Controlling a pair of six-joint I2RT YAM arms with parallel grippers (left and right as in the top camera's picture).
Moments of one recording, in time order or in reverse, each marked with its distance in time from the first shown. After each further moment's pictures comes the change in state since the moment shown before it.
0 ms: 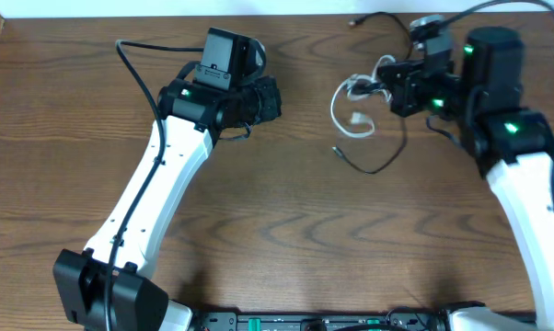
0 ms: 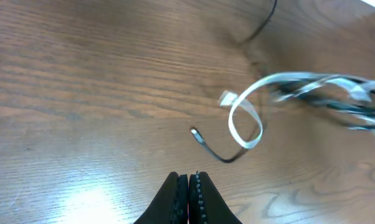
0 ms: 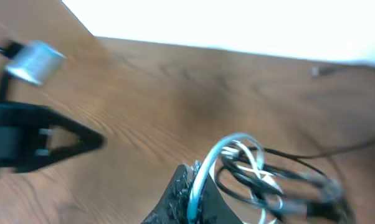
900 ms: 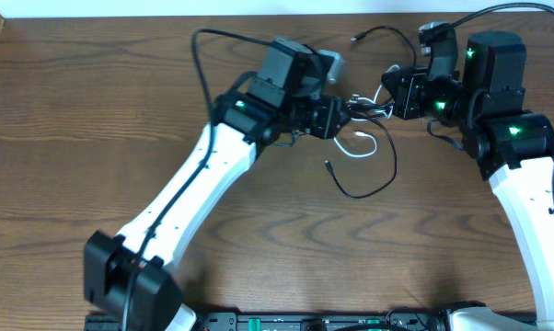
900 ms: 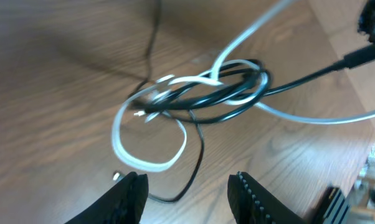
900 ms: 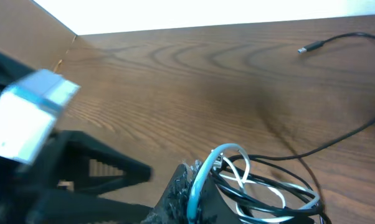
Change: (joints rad) left arm -0.209 0.073 0.000 0.209 0.156 0.276; right arm 0.000 0.007 0.001 -0.079 0.048 0.112
